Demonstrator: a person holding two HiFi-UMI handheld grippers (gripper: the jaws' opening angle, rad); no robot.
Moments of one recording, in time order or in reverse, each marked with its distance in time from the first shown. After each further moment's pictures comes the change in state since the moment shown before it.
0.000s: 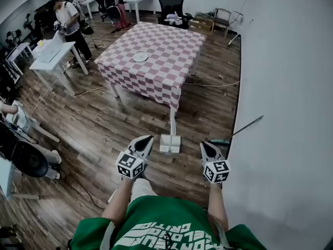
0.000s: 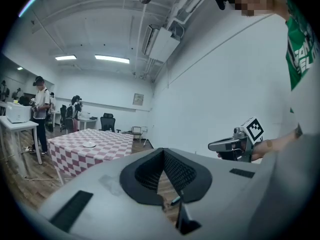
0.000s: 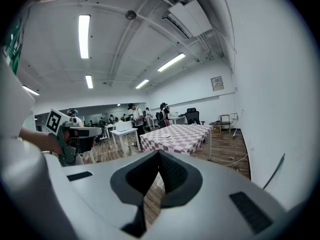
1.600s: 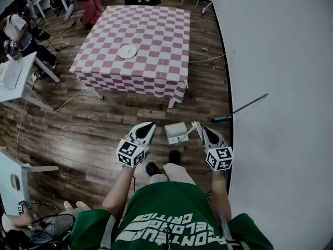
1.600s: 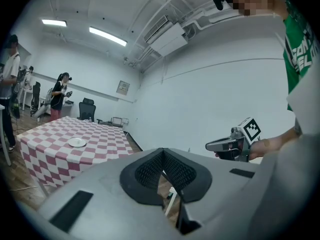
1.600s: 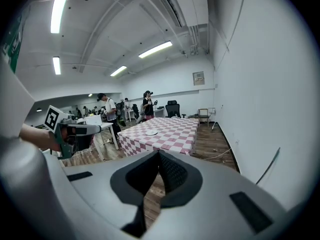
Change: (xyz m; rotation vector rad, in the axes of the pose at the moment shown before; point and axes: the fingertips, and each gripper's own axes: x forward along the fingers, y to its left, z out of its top) left arm 0.063 0.291 0.018 -0.072 0.080 -0.343; right arm 0.237 0.089 0.053 0.074 0.112 -0.324
